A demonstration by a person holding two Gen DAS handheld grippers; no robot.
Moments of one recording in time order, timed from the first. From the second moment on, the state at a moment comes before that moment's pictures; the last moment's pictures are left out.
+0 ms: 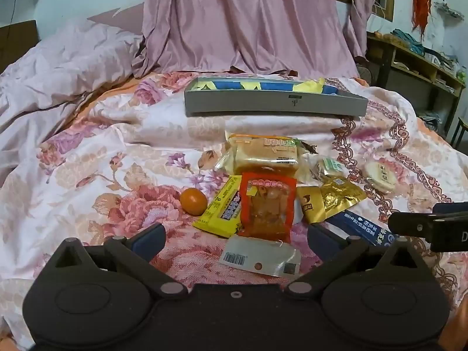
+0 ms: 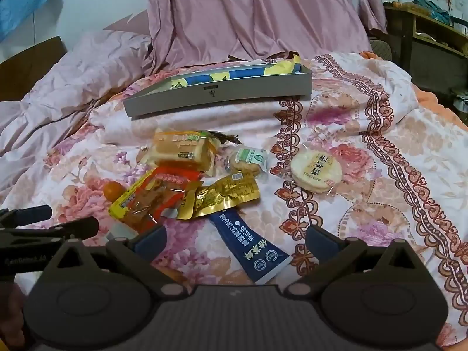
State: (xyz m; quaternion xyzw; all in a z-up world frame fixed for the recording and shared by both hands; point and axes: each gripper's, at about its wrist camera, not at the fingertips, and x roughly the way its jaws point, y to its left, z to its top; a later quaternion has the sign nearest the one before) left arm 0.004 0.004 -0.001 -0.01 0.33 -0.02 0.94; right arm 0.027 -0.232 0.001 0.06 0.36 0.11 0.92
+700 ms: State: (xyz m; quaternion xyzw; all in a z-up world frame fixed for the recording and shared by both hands) left arm 0.005 0.002 -0.007 -0.01 0.32 -0.02 0.95; right arm 0.027 -0.231 -0.001 0.06 0.36 0.11 0.92
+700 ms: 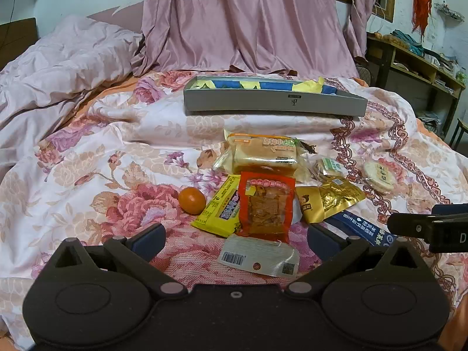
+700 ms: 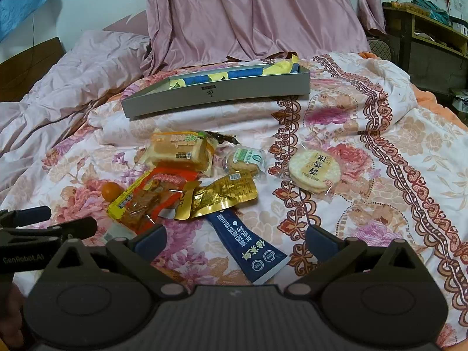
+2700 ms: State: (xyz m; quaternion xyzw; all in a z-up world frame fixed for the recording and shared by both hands) left arm 0.005 0.004 -0.006 -0.01 0.33 -0.03 0.94; right arm 0.028 -0.232 -0.001 0.06 0.36 0.11 0.92
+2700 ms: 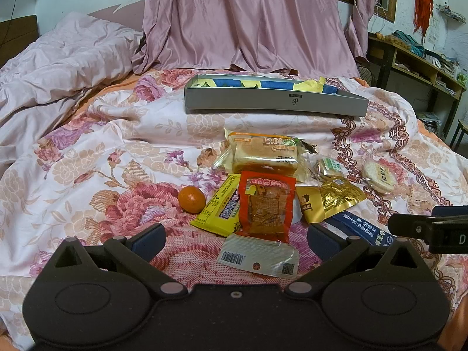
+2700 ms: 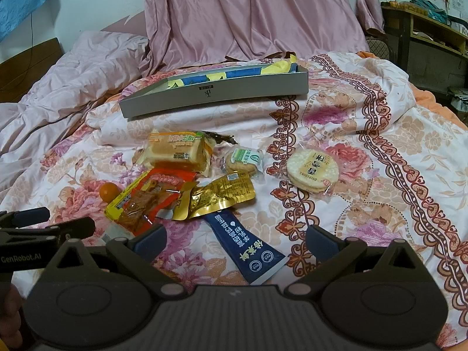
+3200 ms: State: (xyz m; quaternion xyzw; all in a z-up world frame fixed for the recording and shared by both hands) left arm 0.006 0.005 -0.009 -0.03 0.34 -0.03 0.94; right arm 0.024 -0.232 0.014 0.01 0.31 0.09 0.95
